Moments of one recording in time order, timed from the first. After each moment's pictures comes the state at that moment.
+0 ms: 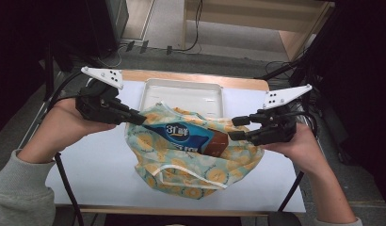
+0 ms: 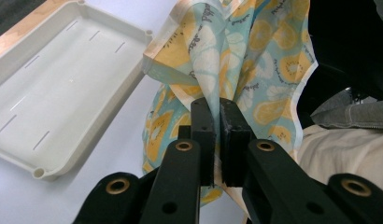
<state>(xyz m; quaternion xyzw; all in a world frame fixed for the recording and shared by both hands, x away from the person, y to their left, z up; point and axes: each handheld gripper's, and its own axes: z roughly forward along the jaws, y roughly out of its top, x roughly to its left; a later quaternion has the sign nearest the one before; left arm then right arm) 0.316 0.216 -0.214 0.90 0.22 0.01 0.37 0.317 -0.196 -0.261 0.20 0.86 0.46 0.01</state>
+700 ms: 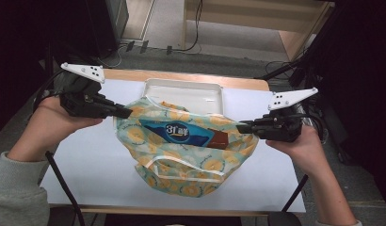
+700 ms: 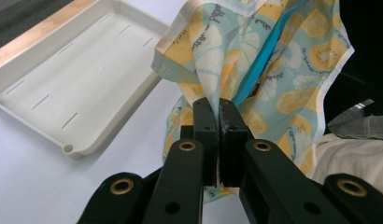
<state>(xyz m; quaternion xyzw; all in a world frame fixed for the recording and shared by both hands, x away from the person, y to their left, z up) 0.328 0.252 -0.226 0.88 0.26 0.02 0.38 0.319 -0.211 -0.268 0.23 0.86 0.44 0.05</state>
